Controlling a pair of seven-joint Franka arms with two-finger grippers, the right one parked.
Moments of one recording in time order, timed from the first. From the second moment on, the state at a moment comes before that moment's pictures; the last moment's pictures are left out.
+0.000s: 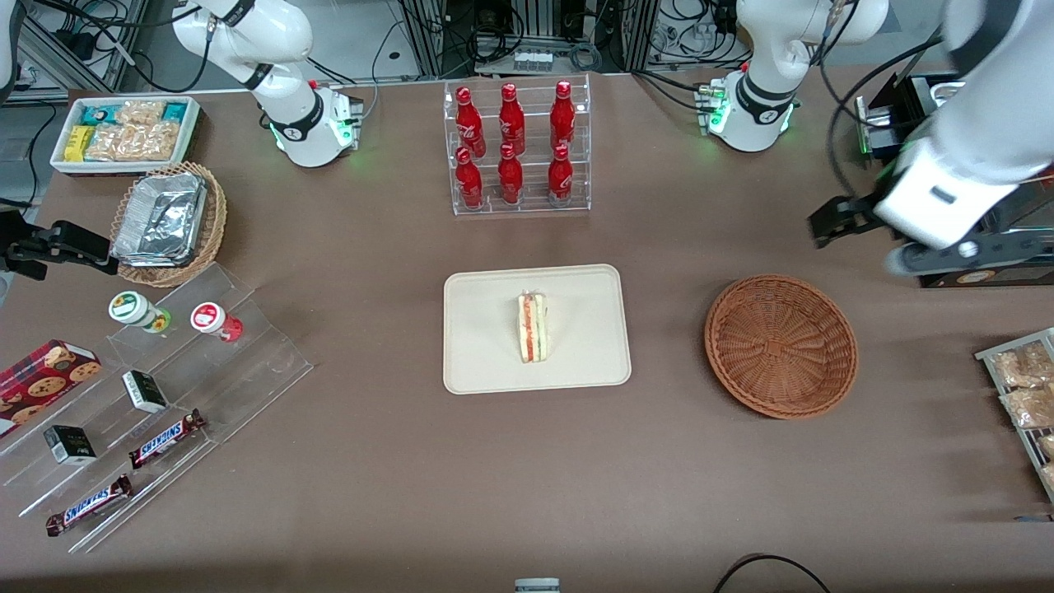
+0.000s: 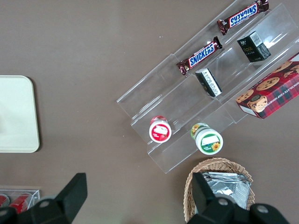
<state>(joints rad) -0.25 0.09 0.06 -1.40 0.02 1.38 -0.25</state>
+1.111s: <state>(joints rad) -0.07 -0.05 0.02 -1.54 0.02 1.39 -0.08</state>
